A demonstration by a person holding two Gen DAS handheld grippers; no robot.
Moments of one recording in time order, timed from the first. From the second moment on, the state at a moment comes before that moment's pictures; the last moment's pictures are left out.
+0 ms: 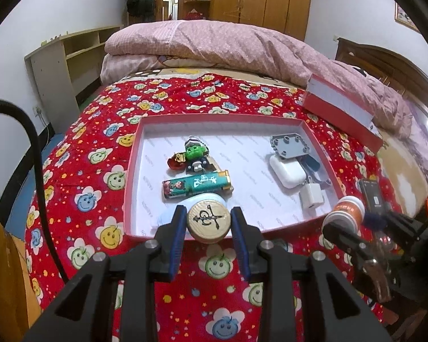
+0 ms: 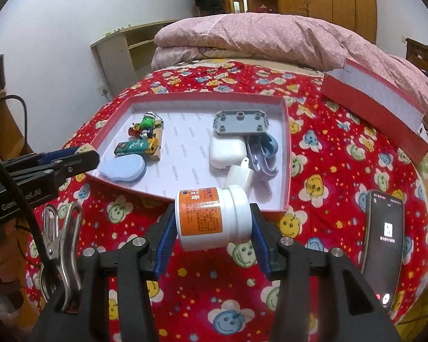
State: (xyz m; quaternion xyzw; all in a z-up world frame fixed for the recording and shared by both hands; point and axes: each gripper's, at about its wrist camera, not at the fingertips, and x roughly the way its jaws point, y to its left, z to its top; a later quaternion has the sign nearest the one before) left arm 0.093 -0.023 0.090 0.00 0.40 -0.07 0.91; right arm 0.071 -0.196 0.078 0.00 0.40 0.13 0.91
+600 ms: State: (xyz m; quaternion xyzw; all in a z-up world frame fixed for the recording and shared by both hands) left arm 0.129 -0.038 0.077 0.02 0.40 -0.07 0.91; right arm 0.102 -0.180 0.078 0.01 0.40 0.14 0.91
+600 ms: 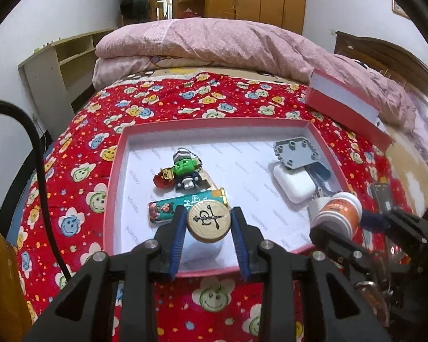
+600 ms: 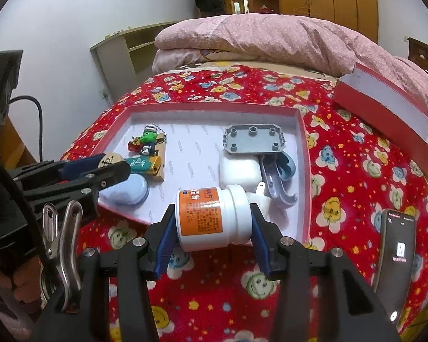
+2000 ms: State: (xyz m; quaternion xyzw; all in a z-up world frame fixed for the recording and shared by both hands) left arm 0.166 -0.030 0.054 -0.01 0.41 -0.04 0.91; right arm 0.141 -0.173 0.065 0.00 0.40 0.11 0.91
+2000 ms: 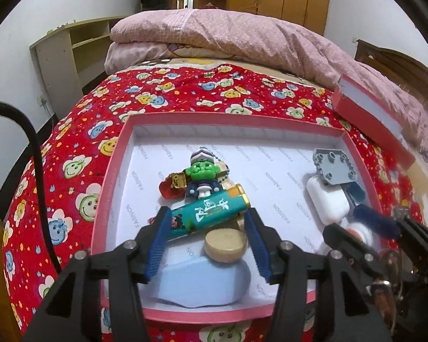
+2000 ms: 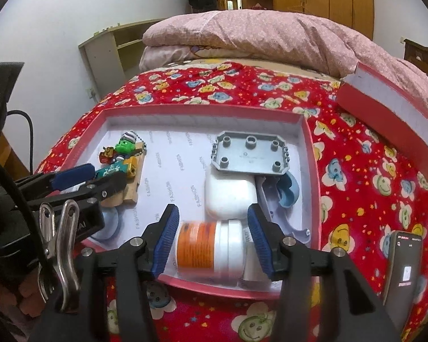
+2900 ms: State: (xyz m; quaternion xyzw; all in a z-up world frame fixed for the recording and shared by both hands) left arm 0.101 -0.022 0.082 -0.01 0.40 -0.03 0.92; right arm 0.083 -0.177 0.090 0.02 0.38 0.12 0.92
